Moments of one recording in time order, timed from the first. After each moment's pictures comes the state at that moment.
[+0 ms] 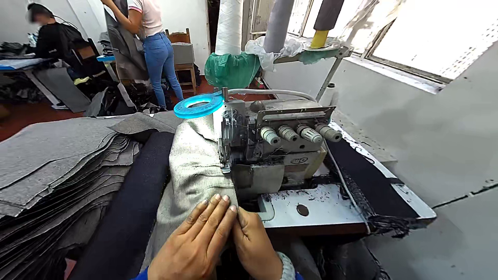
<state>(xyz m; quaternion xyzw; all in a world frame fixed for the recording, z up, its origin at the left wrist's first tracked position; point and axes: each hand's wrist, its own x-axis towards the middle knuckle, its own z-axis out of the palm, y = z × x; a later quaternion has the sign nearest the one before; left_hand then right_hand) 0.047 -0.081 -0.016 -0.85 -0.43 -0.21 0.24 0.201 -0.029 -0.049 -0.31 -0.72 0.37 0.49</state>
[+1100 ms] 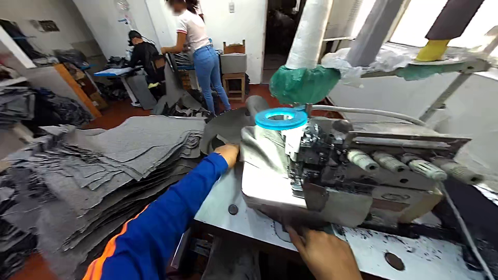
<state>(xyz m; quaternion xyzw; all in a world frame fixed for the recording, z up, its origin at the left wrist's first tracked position) -0.078 0.081 -0.013 -0.66 -0.74 -0.03 -0.12 0.219 -0.005 -0.091 -0.52 -0.84 0.11 0.08</state>
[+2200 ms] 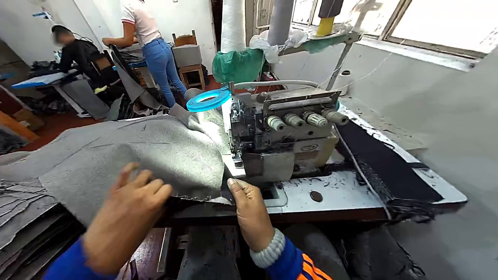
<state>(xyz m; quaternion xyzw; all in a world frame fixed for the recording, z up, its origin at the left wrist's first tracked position) -0.036 -0.109 0.045 -0.80 -0.54 -0.06 0.25 0.165 -0.028 -0.033 -0.34 -0.48 0.60 0.54</state>
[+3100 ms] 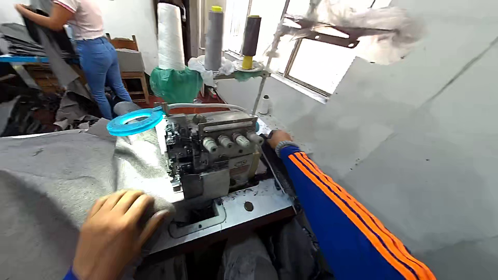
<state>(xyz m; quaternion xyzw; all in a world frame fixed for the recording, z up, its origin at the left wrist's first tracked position) 0.012 -0.039 -0.019 -0.77 -0.54 -0.29 0.21 0.421 0.230 -0.024 -0.78 -0.61 0.11 0.07</state>
